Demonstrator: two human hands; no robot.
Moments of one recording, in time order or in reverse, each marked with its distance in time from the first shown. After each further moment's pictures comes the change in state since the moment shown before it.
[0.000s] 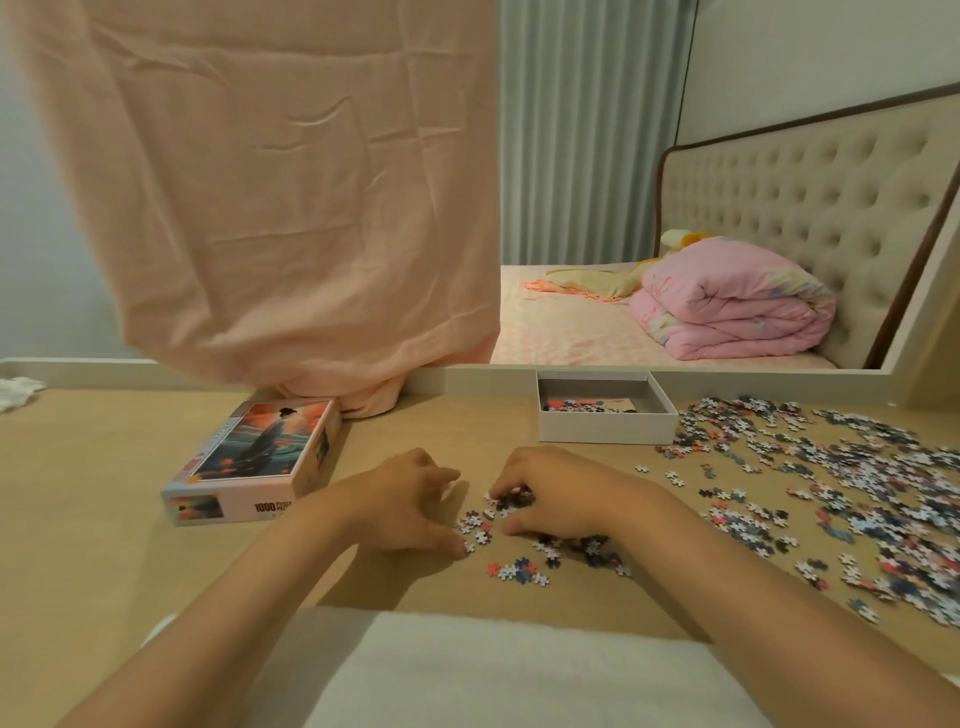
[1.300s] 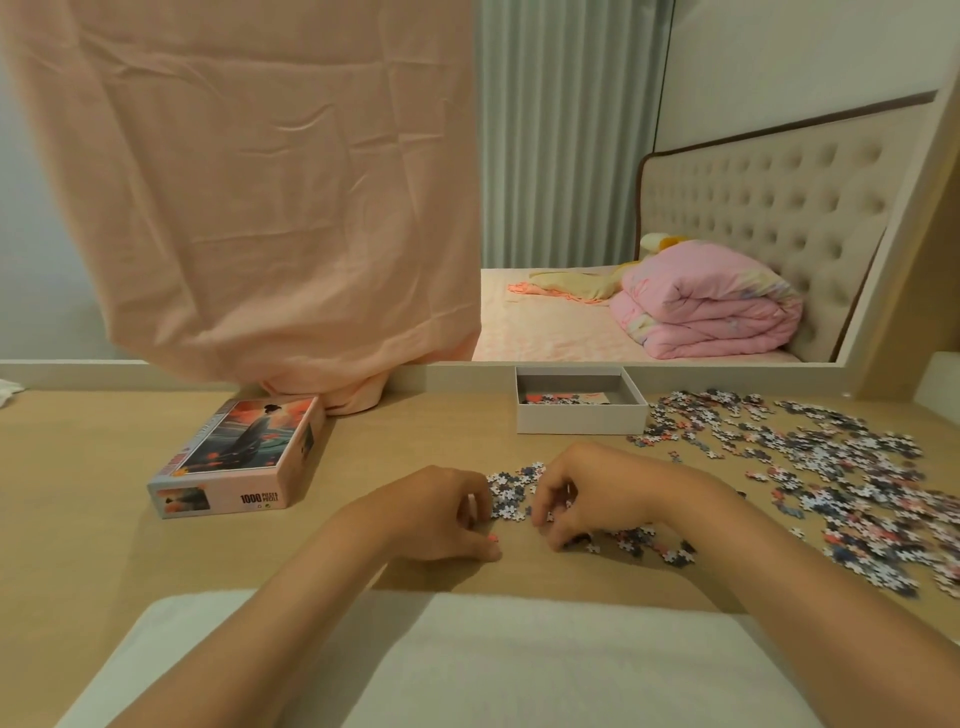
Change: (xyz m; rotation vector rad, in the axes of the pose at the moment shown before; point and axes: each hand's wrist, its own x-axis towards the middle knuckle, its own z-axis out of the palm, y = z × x) left_hand -0.007 0.056 0.017 -0.129 0.069 0.088; right_hand -0.062 0.022 -0.015 0.357 -0.051 0.087
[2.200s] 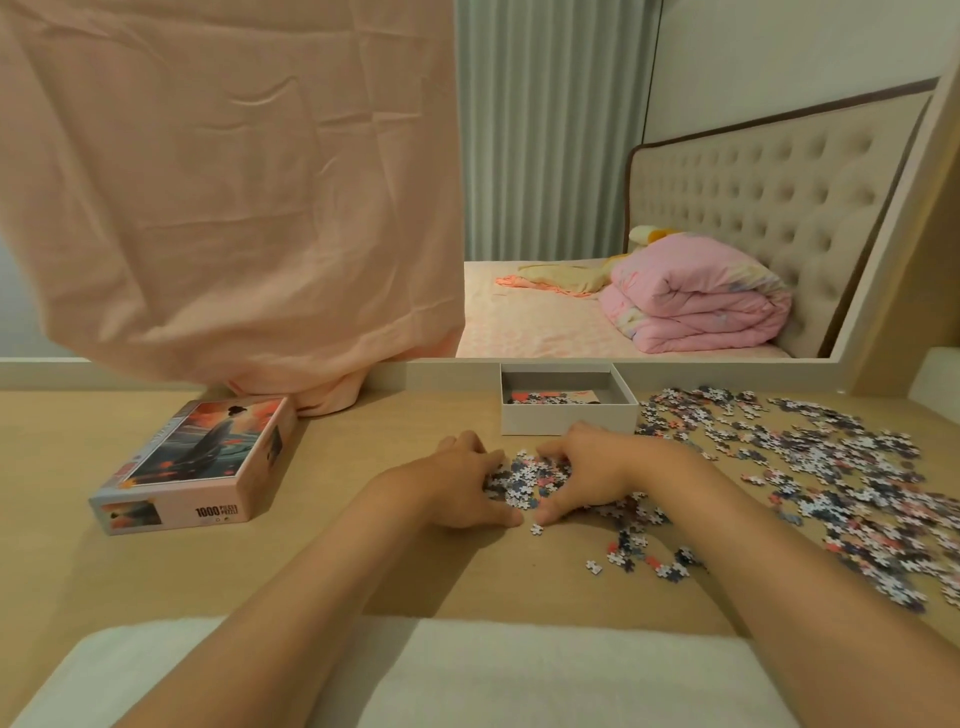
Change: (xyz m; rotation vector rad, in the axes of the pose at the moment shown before) left_hand 0.068 0.016 0.005 0.188 -0.111 -0.035; right_hand 0.038 0.032 -0.022 -0.340 -0.035 0.319
